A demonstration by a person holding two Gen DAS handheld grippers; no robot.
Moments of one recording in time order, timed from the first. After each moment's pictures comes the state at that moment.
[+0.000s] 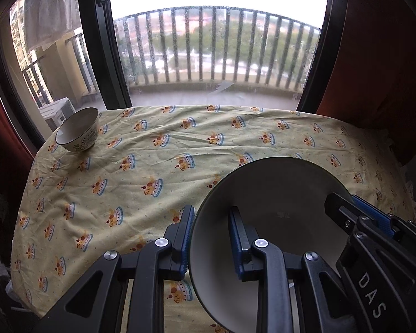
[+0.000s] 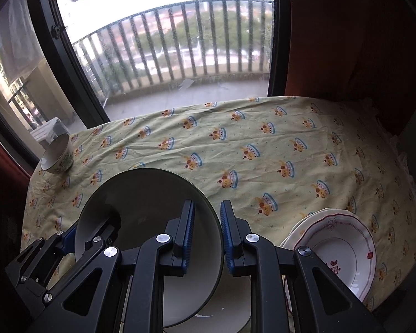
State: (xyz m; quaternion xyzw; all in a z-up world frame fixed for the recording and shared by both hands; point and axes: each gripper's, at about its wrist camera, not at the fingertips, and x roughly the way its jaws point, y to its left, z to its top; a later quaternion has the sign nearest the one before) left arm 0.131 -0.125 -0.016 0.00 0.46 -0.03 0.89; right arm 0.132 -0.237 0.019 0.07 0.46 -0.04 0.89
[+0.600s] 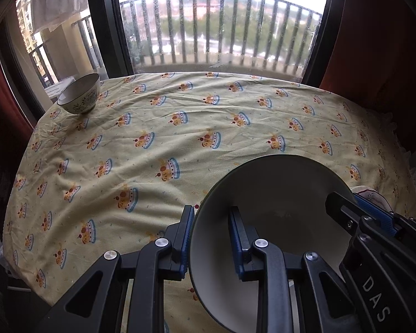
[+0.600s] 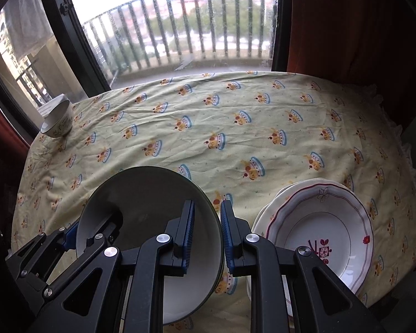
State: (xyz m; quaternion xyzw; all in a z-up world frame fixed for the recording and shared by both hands) left arm 0.090 -0.145 -0.053 -0.01 0.50 -0.01 0.87; right arm 0.092 -0.261 -0.017 0.05 0.49 -0.01 0.87
